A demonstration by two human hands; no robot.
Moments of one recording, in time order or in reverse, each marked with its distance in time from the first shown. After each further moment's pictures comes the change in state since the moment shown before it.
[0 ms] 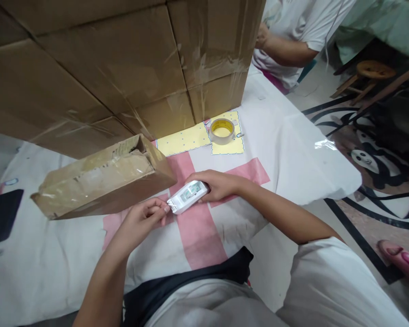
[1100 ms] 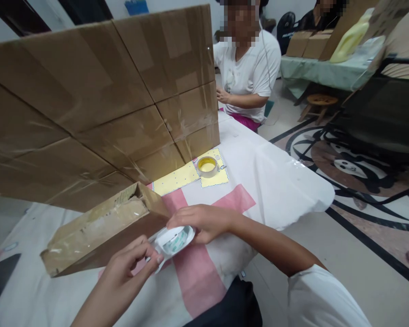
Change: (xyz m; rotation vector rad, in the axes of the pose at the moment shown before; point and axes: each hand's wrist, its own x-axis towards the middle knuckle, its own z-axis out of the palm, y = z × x) left_hand -0.031 0.062 -0.005 0.484 0.045 0.407; right_hand -0.001 -0.056 -0.002 -0.095 0.152 -0.368
